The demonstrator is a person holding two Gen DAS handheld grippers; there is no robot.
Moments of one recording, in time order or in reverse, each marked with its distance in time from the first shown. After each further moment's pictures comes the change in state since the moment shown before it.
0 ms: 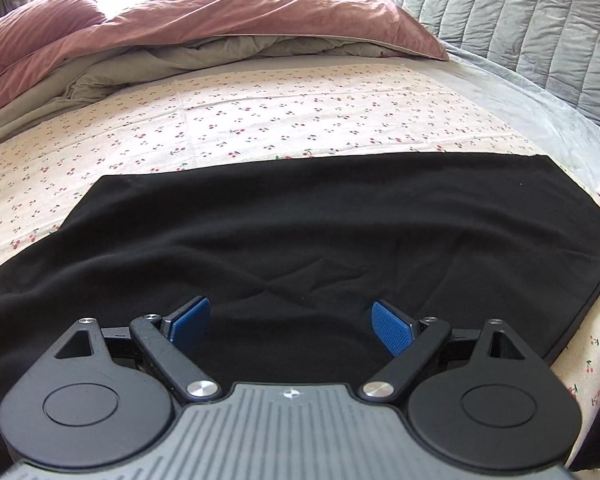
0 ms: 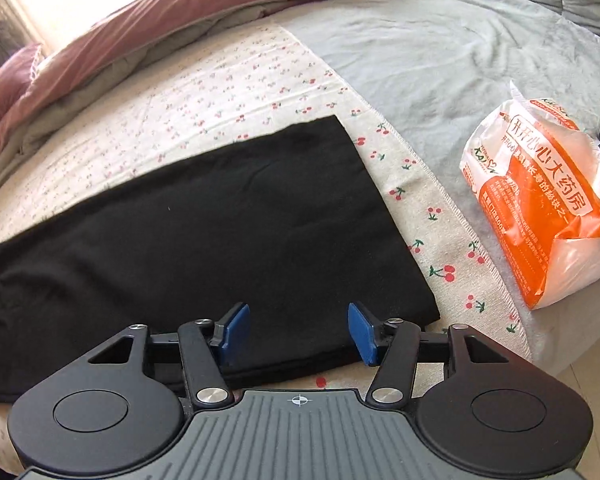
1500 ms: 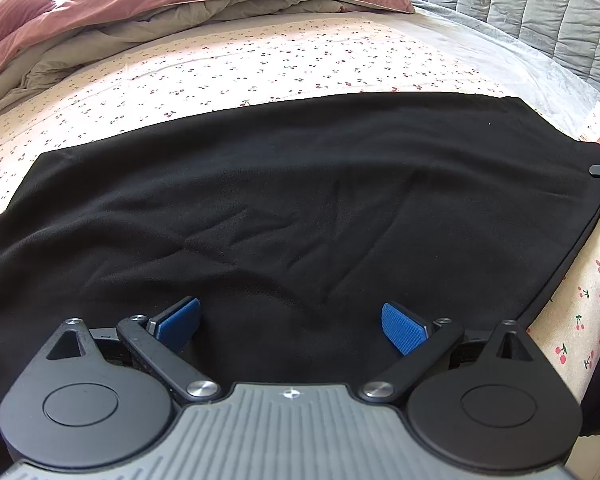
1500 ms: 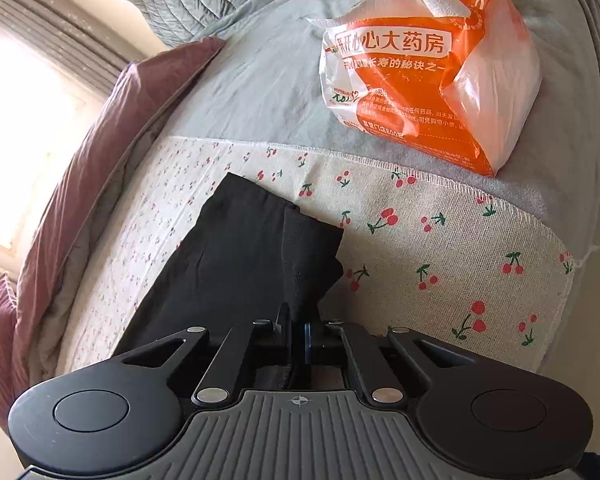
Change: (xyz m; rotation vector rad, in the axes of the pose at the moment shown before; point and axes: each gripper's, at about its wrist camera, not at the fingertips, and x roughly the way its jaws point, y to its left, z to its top) left arm 0.018 -0.032 -0.008 0.067 0.096 -0.048; right arm 0.004 -0.061 -0.042 0.689 -0.238 0.124
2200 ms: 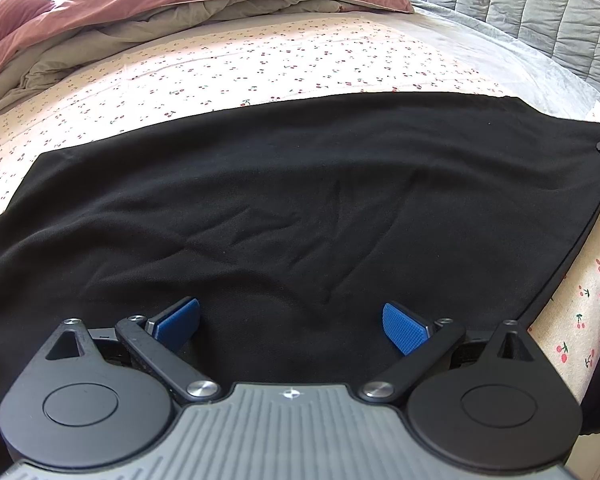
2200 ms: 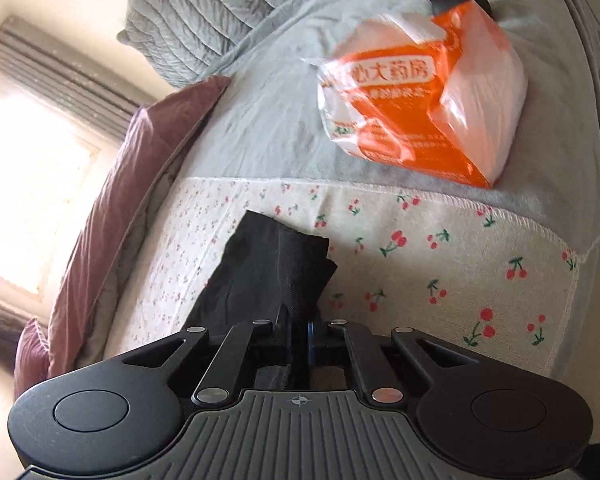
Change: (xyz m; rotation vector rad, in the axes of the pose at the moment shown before) left arm 0.001 0.001 0.000 0.001 -0.001 -0.002; right arm -0.012 0.003 0.000 0.053 -0.117 0.093
